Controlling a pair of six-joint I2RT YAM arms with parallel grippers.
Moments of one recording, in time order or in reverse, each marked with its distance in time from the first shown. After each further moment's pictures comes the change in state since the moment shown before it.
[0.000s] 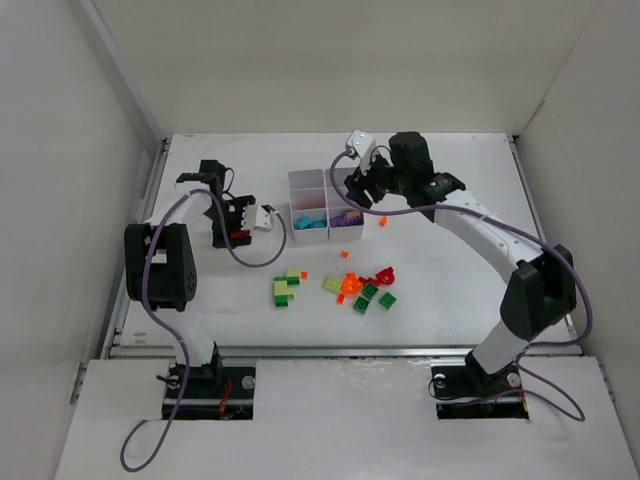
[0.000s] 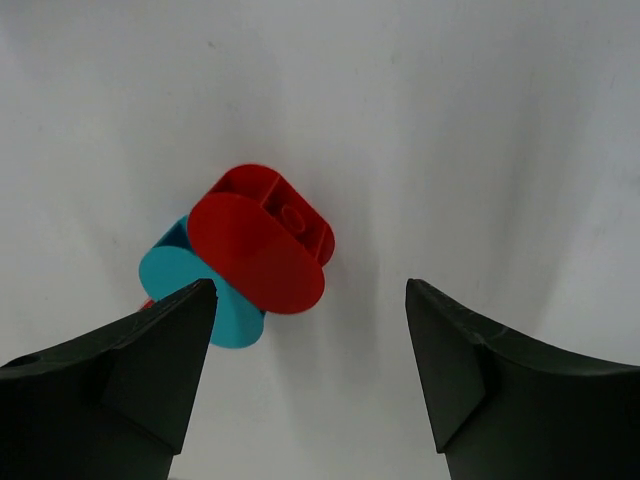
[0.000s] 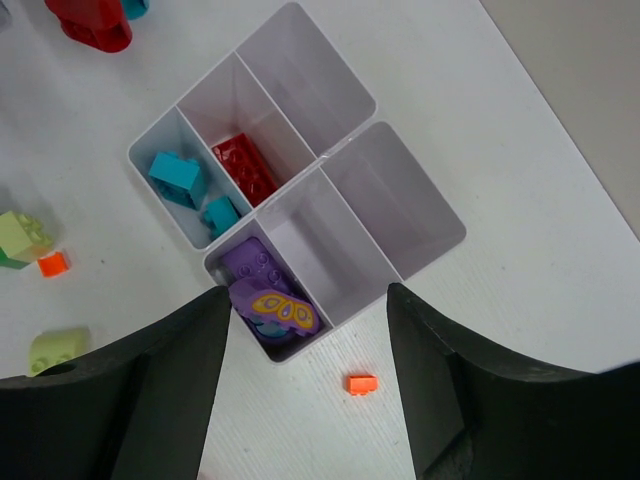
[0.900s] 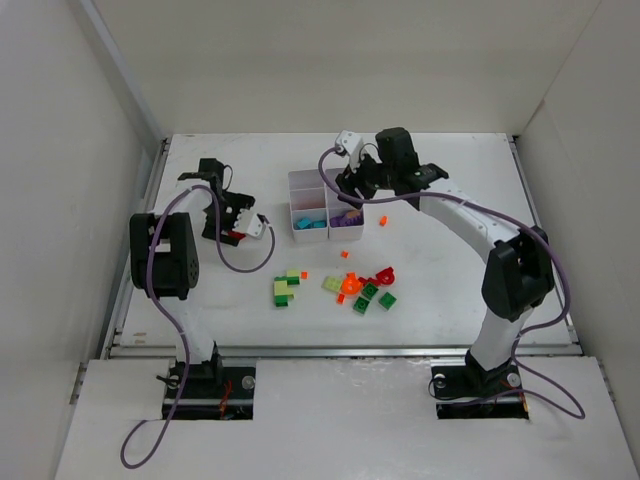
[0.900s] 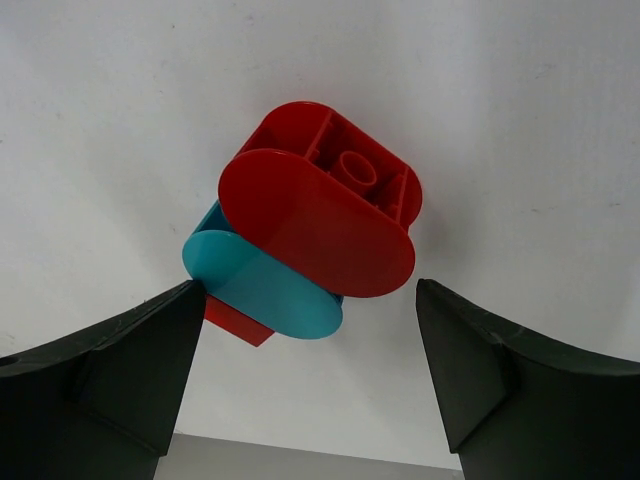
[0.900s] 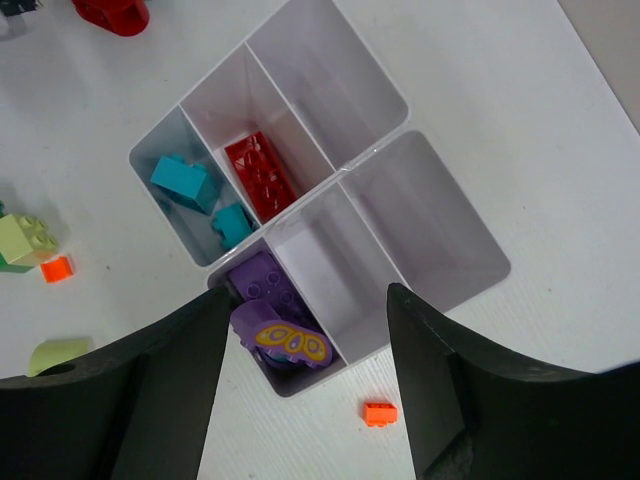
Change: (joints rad) left arm 0.035 0.108 0.039 0.085 -0.142 0.370; right arm 0.000 0.155 0.118 -0.052 -0.061 0.003
